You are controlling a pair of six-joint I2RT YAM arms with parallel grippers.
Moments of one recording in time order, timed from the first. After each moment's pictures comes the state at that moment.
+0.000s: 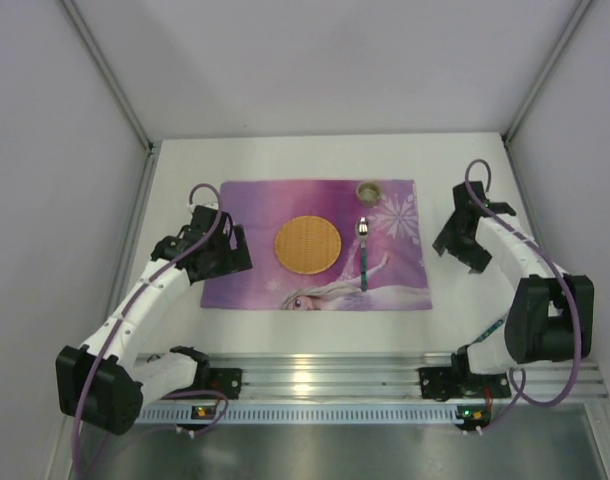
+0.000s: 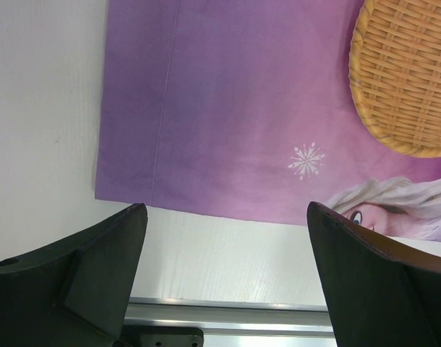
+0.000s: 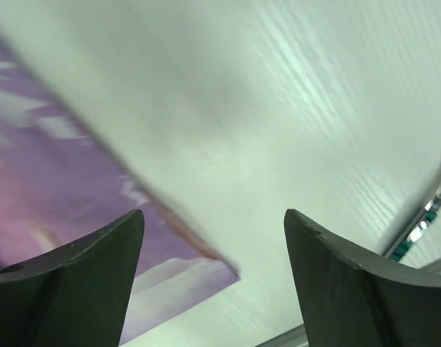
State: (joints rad) left arm -0.32 1.11 0.91 -0.81 -0.15 -0.52; right arm 0.11 1.45 1.09 -0.84 0.27 0.65
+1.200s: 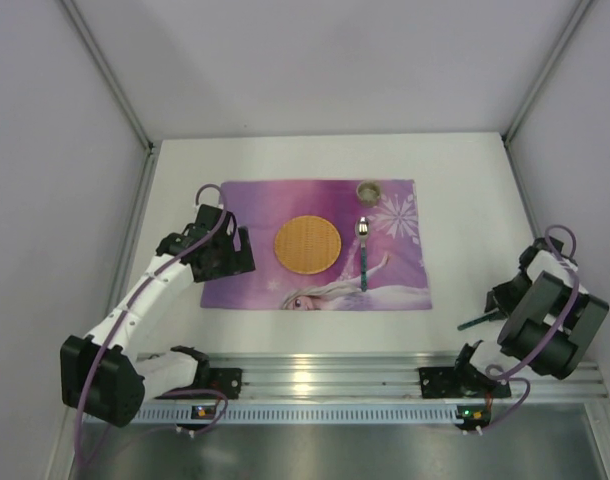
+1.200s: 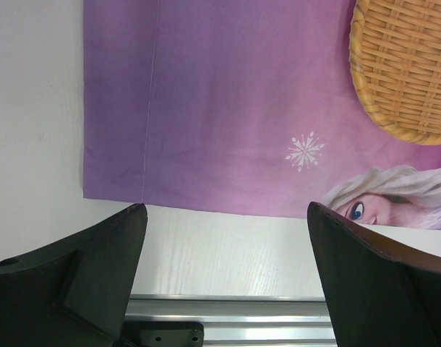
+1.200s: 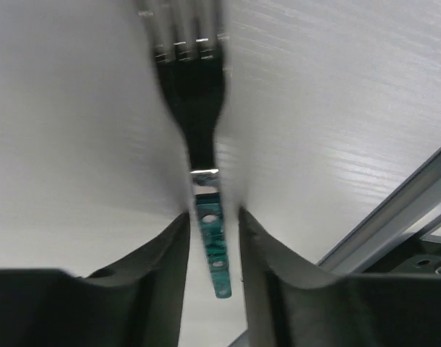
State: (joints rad) left arm -0.33 1.15 0.91 -0.81 -0.11 -0.51; right arm -0.61 1.40 0.71 -0.82 0.10 0.67
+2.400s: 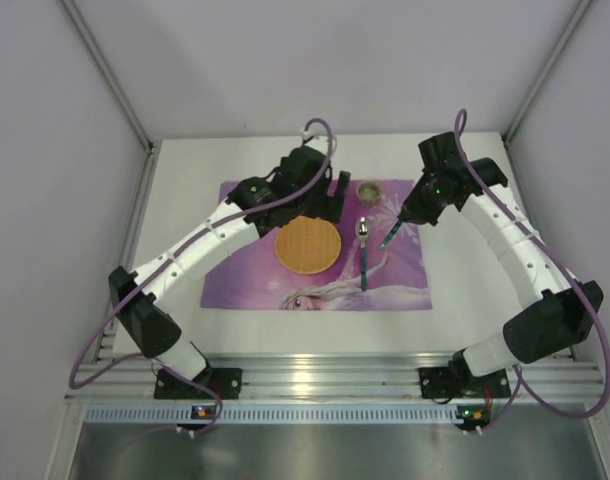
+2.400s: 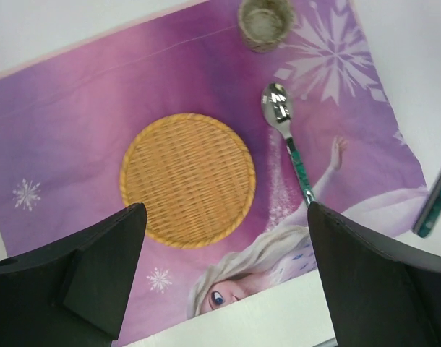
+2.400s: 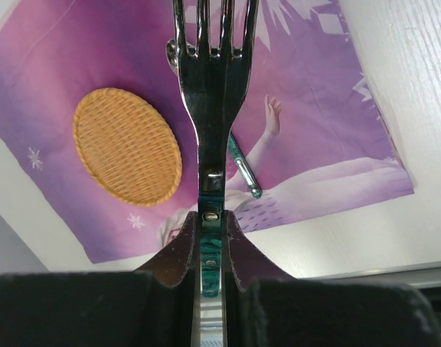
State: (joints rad) left arm -0.77 1.58 1.66 -0.76 -0.30 -0.35; right arm 0.35 1.47 1.53 -1.10 0.07 0.93
